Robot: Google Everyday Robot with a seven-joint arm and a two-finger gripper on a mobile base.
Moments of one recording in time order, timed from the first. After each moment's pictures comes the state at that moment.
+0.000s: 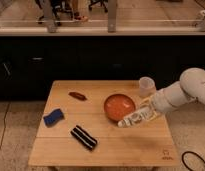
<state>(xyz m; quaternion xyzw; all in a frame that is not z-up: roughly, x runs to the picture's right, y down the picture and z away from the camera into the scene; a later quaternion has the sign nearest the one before) 0.202 0.097 0.636 -0.22 -0.26 -0.06 0.94</state>
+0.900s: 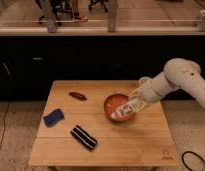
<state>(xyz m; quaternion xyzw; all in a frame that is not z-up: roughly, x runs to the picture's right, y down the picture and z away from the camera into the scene) 0.164 0.057 0.669 -0.22 -0.26 -0.07 0.94</state>
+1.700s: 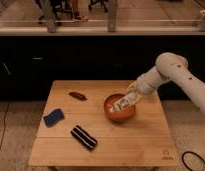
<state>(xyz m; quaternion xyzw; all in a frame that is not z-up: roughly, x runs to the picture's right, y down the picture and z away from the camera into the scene) 0.160 0.034 0.721 -0.24 -0.27 -0.06 0.93</state>
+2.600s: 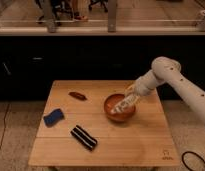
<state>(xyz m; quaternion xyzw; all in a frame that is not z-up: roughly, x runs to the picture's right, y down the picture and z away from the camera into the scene) 0.164 0.049 0.771 -0.26 -0.27 -0.05 0.93</state>
